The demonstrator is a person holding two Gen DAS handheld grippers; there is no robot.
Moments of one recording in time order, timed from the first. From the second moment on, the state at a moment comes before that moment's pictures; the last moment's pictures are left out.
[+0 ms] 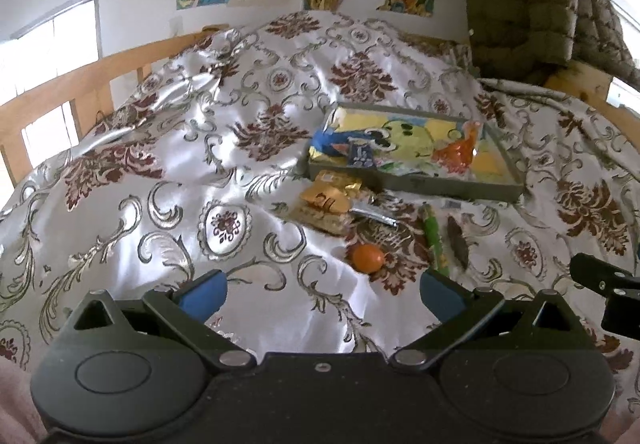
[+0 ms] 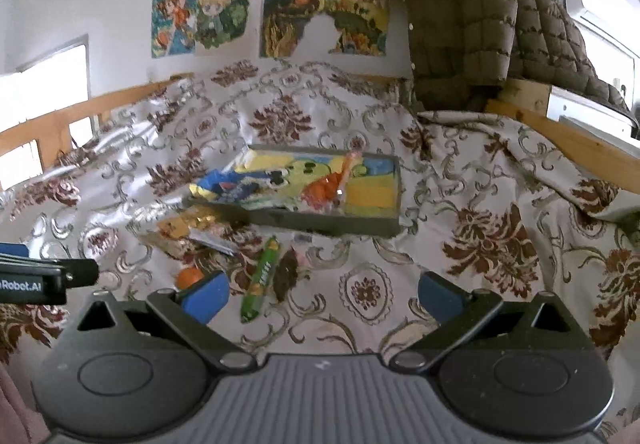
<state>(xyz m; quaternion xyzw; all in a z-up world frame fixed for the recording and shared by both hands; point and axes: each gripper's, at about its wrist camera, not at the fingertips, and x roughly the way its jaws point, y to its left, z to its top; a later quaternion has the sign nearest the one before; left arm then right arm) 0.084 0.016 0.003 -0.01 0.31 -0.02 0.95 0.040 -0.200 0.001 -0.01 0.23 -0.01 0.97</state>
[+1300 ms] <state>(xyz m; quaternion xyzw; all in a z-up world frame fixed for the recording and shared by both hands) 0.171 0.012 -0.003 0.01 0.35 -0.08 0.94 0.102 -0.206 -0.002 0.01 0.26 0.01 0.97</state>
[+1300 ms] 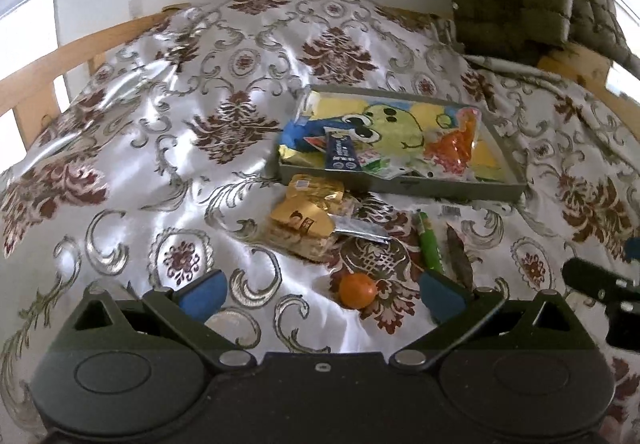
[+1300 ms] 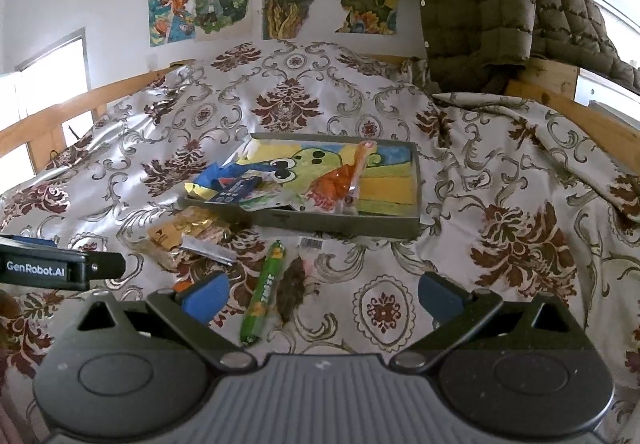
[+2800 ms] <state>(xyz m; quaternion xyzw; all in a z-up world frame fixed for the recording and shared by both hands) 0.252 -0.005 -0.076 0.07 0.43 -0.21 0.88 0.228 -0.180 -0.066 0.01 0.35 0.16 0.92</state>
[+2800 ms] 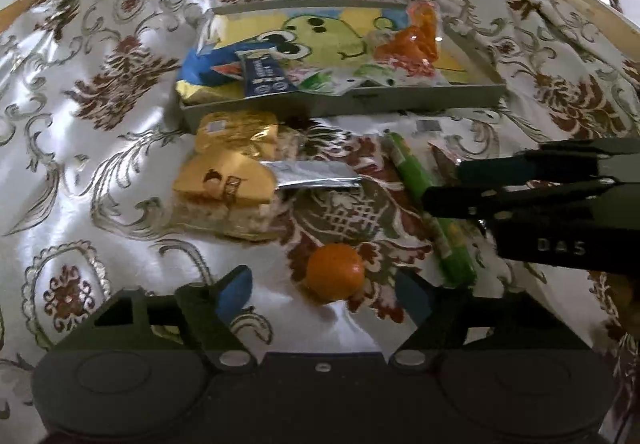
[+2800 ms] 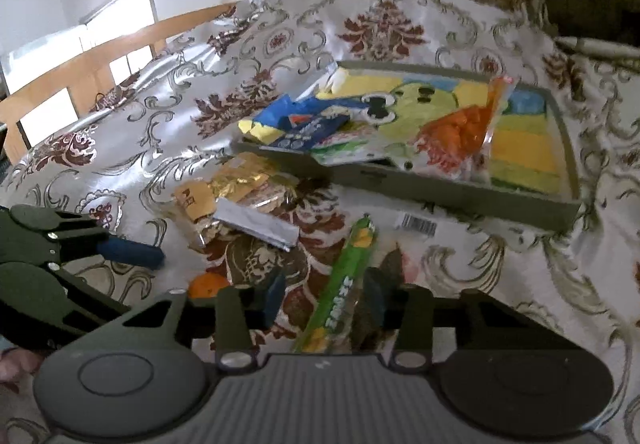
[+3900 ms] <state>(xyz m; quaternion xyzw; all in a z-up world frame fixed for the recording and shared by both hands) 0.253 -0.005 -0.073 0.03 0.42 -0.22 0.88 0.240 -0.170 -0.089 0.06 0.40 0.14 0.91</state>
